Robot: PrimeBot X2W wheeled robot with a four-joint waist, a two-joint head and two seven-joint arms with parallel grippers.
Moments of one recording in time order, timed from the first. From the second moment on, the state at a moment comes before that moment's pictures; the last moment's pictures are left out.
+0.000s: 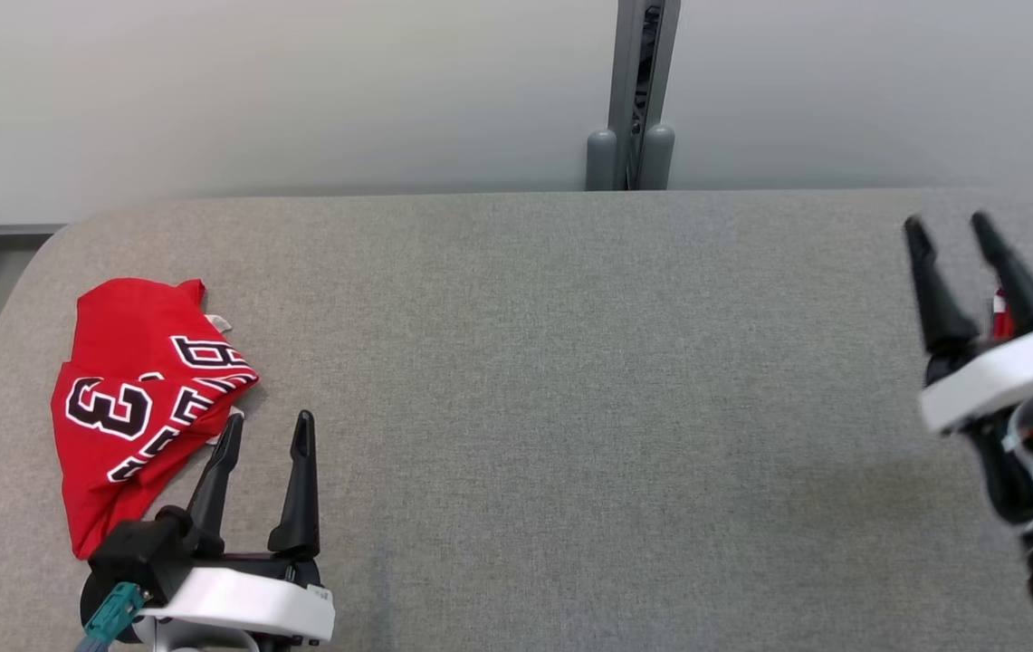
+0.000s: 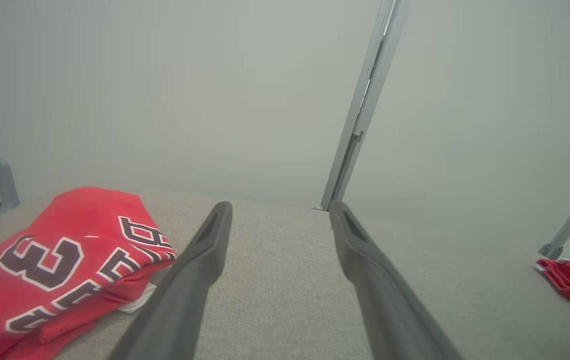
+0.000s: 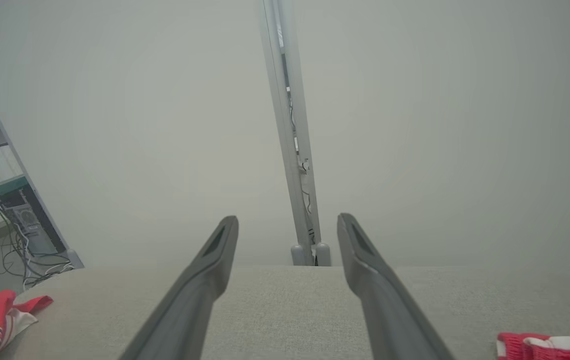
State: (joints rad) left arm -0.04 0.05 -0.08 0.16 -0.34 -0.07 -0.26; right arm -0.56 -0.42 0.41 0.51 0.75 0.13 -0.26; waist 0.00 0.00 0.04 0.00
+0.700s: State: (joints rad) left arm 0.02 0.05 -0.08 0.15 -0.31 -0.09 -0.26; right arm -0.08 -0.10 0.15 0.23 0.30 0.13 -0.26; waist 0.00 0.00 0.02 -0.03
